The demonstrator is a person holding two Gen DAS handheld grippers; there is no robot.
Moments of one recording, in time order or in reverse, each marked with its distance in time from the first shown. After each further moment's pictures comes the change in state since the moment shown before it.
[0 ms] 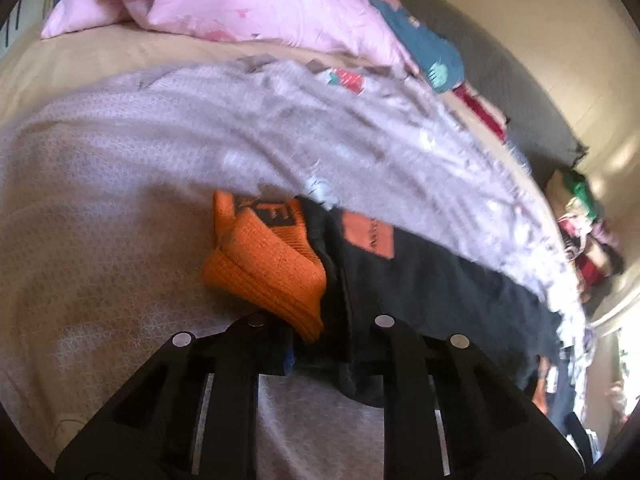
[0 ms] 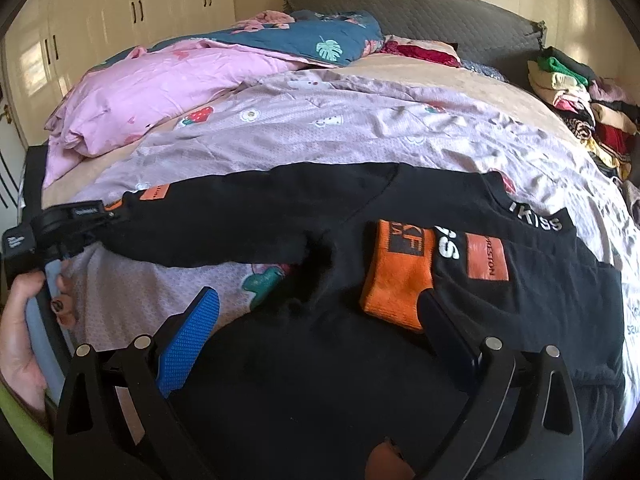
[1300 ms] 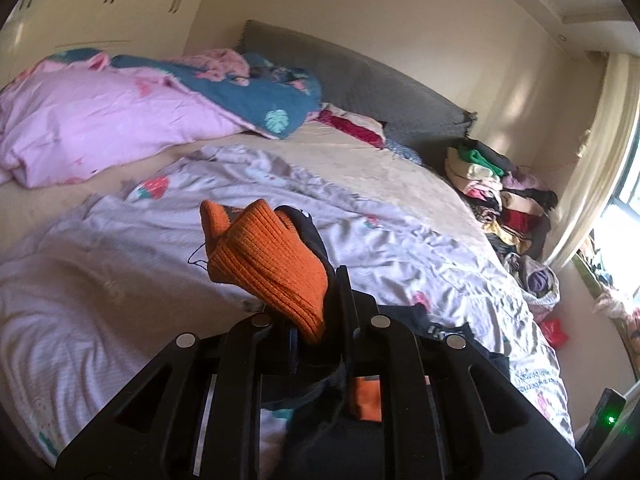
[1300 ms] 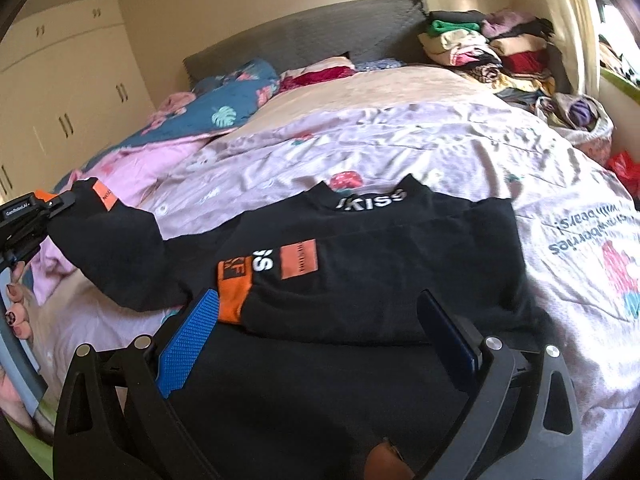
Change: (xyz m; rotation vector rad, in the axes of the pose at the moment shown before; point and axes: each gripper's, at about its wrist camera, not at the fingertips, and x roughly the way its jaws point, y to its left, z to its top) left arm -0.103 -0.204 -0.016 0.344 -0.159 -0.254; right arm -0.103 -0.154 -0.040 0.383 -0.157 -0.079
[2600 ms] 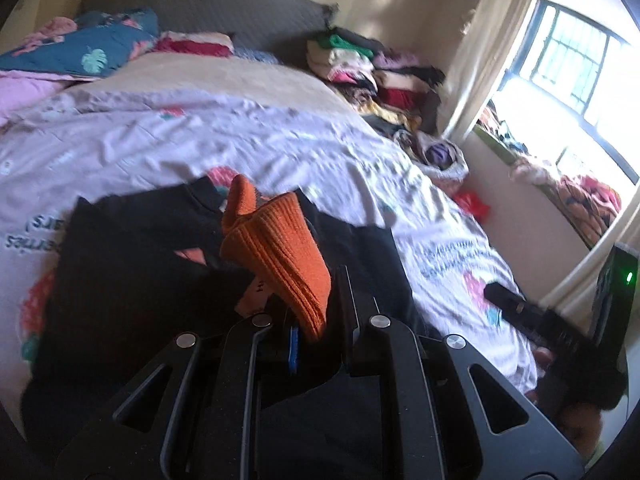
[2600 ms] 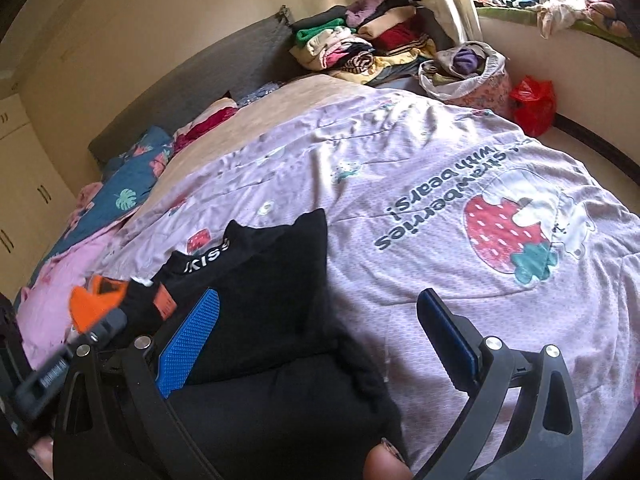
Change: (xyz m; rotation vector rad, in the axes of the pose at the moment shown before) left arm 0.085 -0.180 -0.136 0.288 0.311 -0.385; right arm -0.054 -0.165 -0.010 0.348 -0.100 -0.215
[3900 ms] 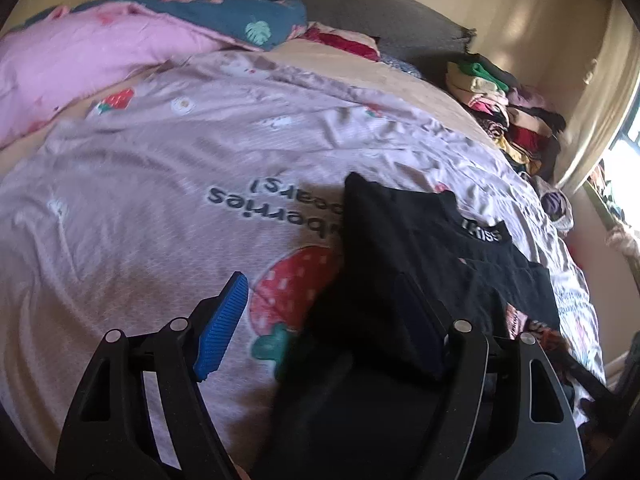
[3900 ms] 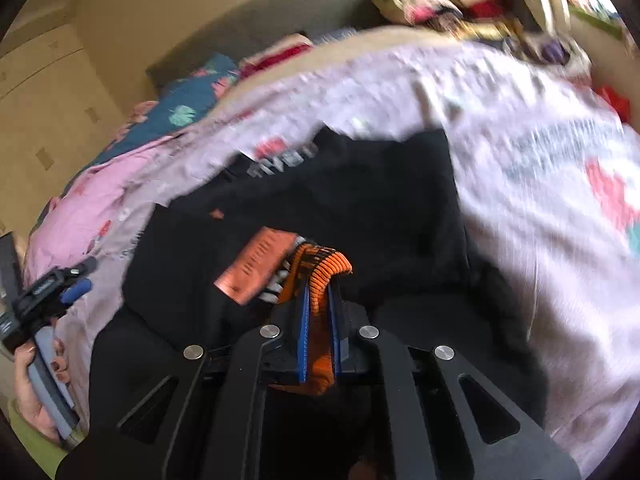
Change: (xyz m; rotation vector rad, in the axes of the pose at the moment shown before) left arm -0.077 0.176 -0.016 -0.273 -0.025 0.371; right arm 0.045 0.073 -0.050 -0.242 0.161 0.209
